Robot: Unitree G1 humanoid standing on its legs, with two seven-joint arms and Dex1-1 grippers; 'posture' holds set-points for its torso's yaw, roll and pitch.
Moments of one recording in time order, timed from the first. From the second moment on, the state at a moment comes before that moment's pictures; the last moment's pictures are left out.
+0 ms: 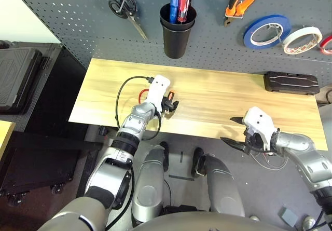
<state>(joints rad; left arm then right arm) -0.64 0.13 -0.18 0.70 -0.02 0.35 -0.38 0.00 -0.66 0.10 -0.05 0.13 0.21 0.82</state>
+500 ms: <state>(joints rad) -0.67 0.11 -0.17 0.79 0.01 0.29 -0.41 -0.01 -0.67 0.09 -0.08 0.13 0.23 0.80</state>
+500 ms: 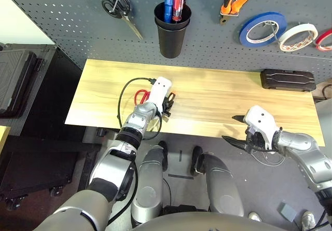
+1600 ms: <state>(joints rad) -0.27 0.19 0.06 -0.45 -0.35 0.64 -0.43 -0.17 -0.41 -0.15 0.13 0.47 -0.35 0.99</state>
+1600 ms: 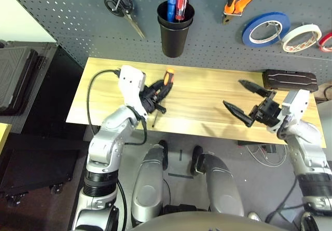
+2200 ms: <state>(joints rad) -0.67 0.22 0.26 -0.49 -0.59 0.75 -0.25 -0.21 -0.37 -0.16 0.08 0.56 -0.31 0.96</state>
